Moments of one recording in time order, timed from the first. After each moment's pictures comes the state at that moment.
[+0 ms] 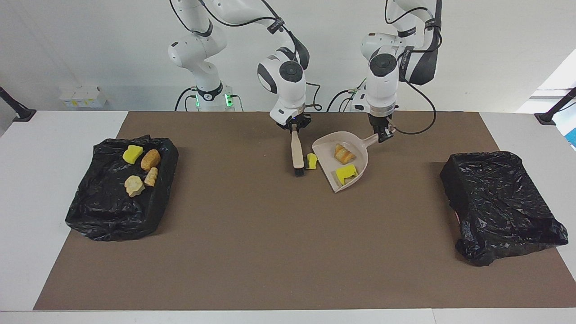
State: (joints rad) left arm -0.38 -0.25 -0.06 -2.44 0.21 2.02 0.78; right arm 0.71 0.08 0.09 -2.24 0.18 2.21 0.62
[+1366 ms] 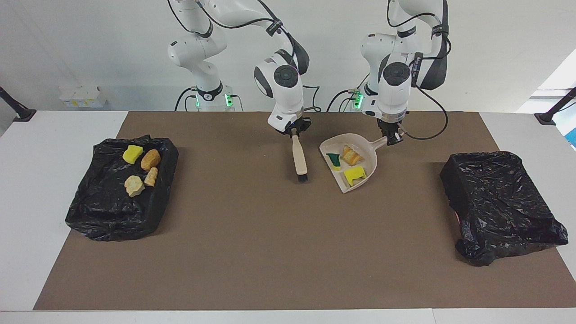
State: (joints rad) left arm -0.30 -0.24 -0.06 -2.45 0.21 2.03 0.85; right arm 0.67 0.12 0.10 -2.15 0.29 2.19 0.48
